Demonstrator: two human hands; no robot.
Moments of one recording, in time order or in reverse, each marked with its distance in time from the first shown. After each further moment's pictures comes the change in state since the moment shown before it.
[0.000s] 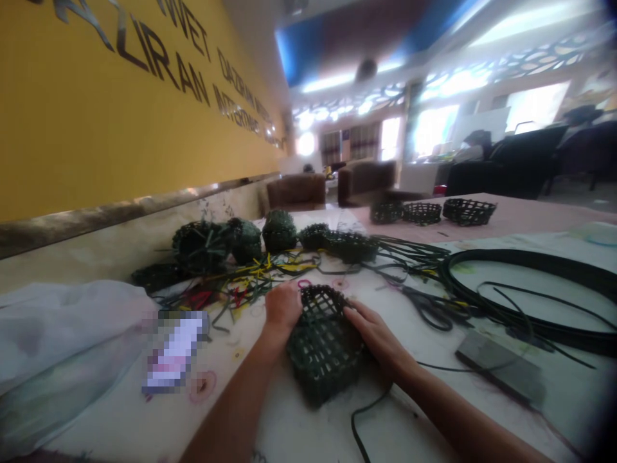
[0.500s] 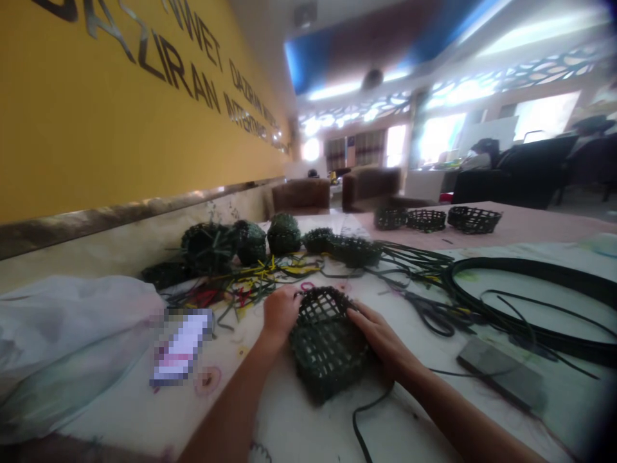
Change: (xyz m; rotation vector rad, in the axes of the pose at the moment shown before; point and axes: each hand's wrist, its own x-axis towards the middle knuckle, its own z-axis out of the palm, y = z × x) left_hand -0.011 -0.017 0.005 -0.252 0.106 0.023; right_hand -0.003 -0.006 -0.003 0.090 -0.028 -0.008
